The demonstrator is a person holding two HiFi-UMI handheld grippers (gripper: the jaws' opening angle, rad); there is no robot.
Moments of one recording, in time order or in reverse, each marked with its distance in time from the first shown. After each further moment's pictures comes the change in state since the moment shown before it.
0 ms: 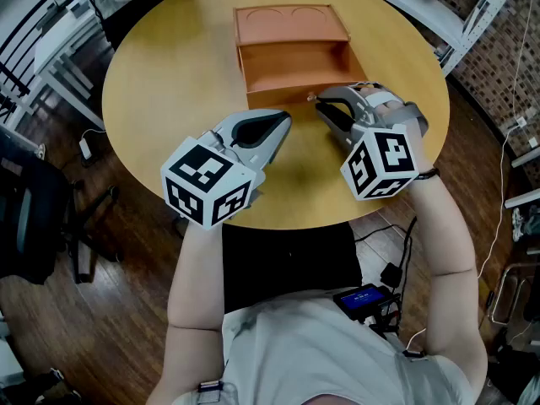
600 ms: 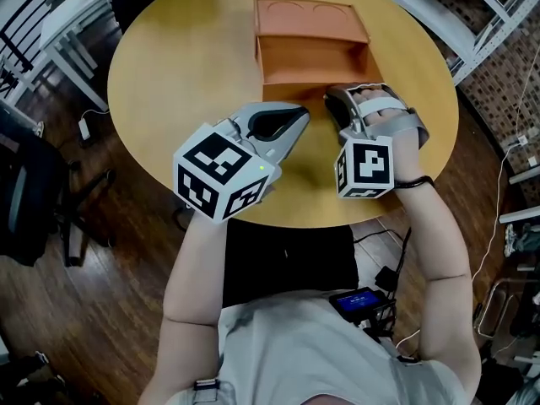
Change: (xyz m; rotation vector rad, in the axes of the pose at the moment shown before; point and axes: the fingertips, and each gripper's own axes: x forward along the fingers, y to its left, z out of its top) left arm -0.001 0.005 -0.001 0.013 0.012 -0.021; right arm 0.039 0.009 -0.013 -0.206 0.236 -0.086
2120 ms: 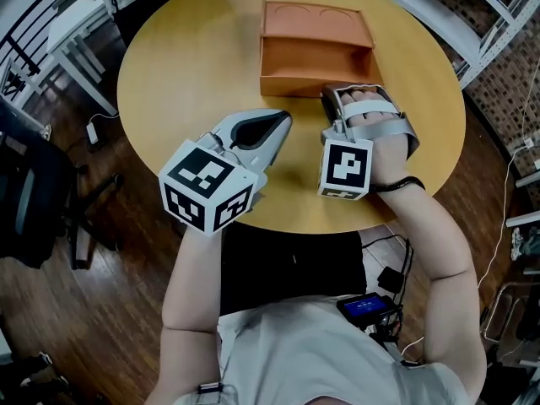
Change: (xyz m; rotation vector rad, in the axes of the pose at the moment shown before) left arm -0.036 0.028 -0.001 -0.016 -0.013 0.107; right arm 0.019 -0.020 0.019 -0.013 0.138 -0.067
